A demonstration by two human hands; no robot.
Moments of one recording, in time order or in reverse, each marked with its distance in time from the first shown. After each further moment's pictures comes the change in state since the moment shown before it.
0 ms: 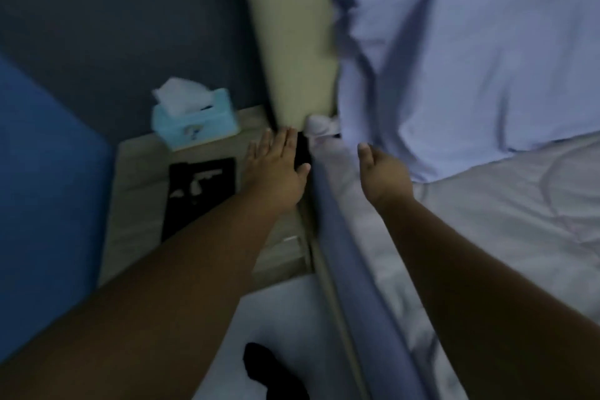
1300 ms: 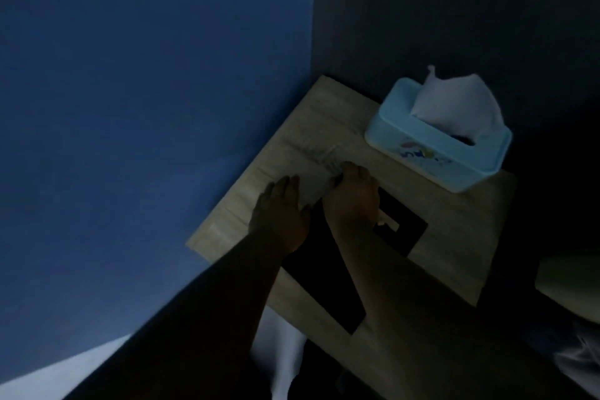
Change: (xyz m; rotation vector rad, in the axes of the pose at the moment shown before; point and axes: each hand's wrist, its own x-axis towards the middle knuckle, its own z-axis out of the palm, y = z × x) left_hand 0.007 -0.291 0.124 -0.597 -0.078 -0.888; right_hand 0.045 -0.229 0.371 -0.162 -0.398 -0.551
